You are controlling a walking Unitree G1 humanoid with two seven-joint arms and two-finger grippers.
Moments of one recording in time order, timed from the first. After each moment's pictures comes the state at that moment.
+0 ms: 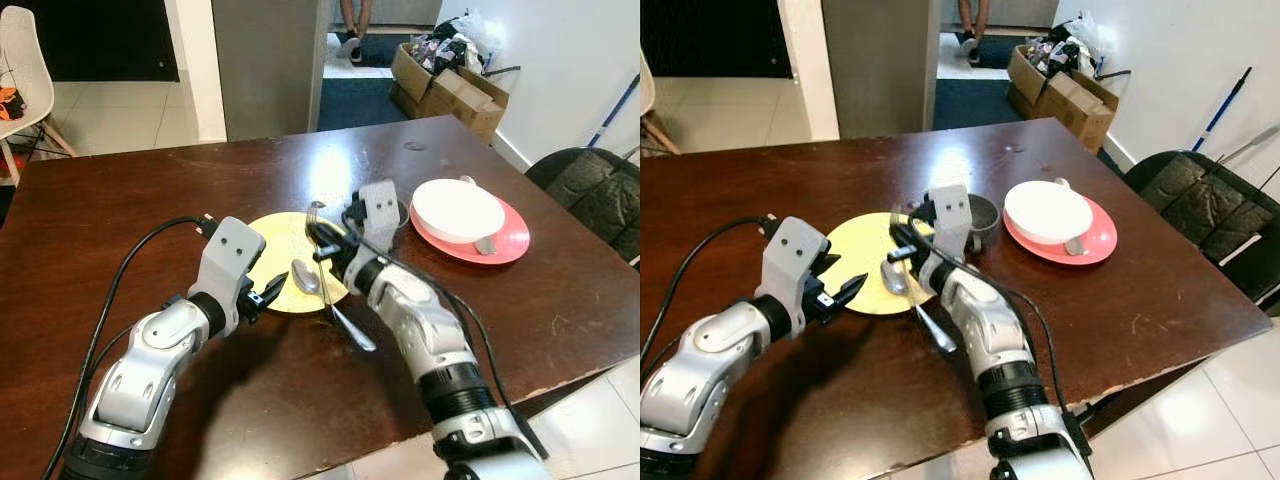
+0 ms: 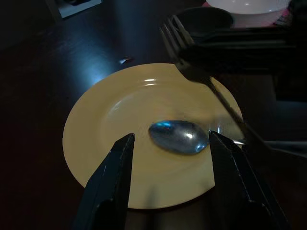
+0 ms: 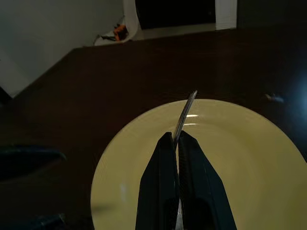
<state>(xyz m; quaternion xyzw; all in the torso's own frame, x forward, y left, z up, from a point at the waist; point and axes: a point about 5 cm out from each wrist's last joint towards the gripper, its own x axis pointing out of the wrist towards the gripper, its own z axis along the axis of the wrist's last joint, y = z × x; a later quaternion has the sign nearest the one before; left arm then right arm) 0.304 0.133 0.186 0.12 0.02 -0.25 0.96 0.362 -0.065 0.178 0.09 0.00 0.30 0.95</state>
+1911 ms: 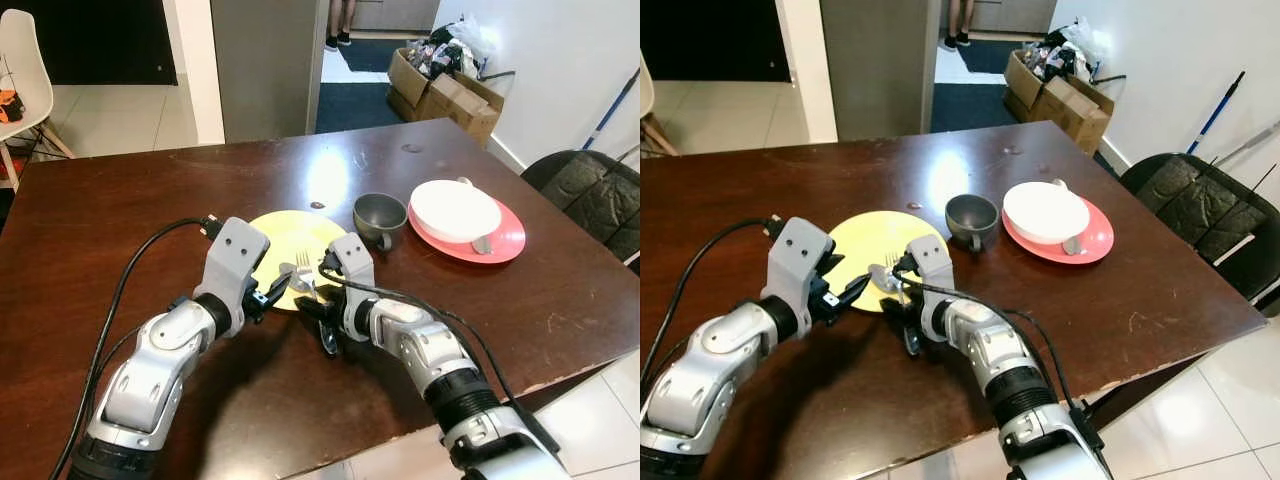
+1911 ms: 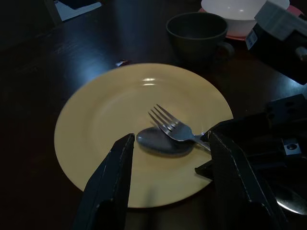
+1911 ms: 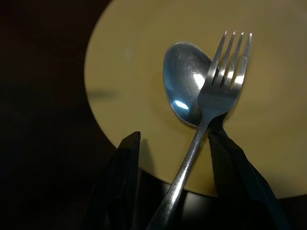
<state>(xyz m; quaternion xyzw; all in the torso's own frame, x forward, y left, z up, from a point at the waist) 0.304 0.127 0.184 0.11 0.02 -0.25 0.96 0.355 -0.066 0.126 0.00 0.20 0.35 0.91</state>
